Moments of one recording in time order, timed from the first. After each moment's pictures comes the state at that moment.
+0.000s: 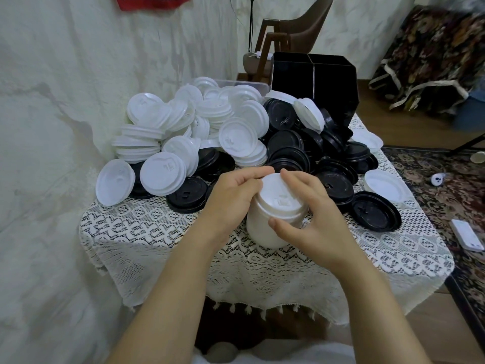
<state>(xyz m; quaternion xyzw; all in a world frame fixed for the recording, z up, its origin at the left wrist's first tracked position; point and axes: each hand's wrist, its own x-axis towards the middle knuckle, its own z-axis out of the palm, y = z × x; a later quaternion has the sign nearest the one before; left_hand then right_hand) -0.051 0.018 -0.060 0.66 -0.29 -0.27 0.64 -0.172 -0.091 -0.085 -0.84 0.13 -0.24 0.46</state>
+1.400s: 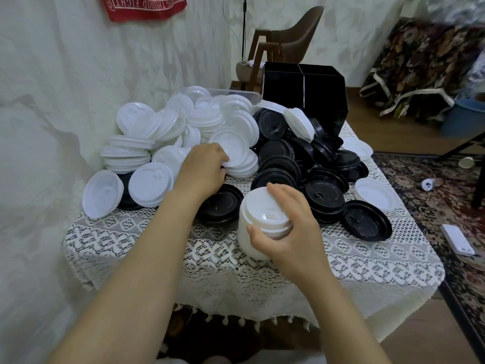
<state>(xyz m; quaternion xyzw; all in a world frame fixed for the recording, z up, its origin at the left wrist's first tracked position) 0.056 -0.021 -0.075 0.86 -0.46 0.11 0.19 -0.159 -0.071 -0.098 -0.81 0.18 -0.31 0.47</state>
